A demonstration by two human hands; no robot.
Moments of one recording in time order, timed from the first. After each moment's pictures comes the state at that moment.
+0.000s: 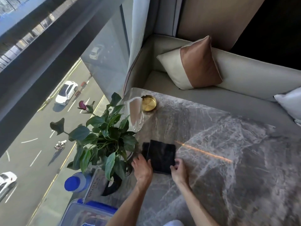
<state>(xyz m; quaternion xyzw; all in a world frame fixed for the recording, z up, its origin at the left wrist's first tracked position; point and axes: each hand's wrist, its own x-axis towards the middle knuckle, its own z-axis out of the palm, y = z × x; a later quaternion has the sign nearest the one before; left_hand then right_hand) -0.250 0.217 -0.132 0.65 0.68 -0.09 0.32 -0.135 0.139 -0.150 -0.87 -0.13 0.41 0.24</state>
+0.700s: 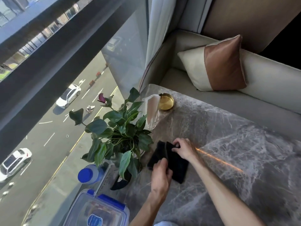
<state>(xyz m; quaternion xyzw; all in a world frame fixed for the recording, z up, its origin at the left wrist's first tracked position) -0.250 0.189 -0.124 0.68 0.58 0.11 0.44 -0.086 0.245 -0.154 -0.79 -0.49 0.37 0.06</state>
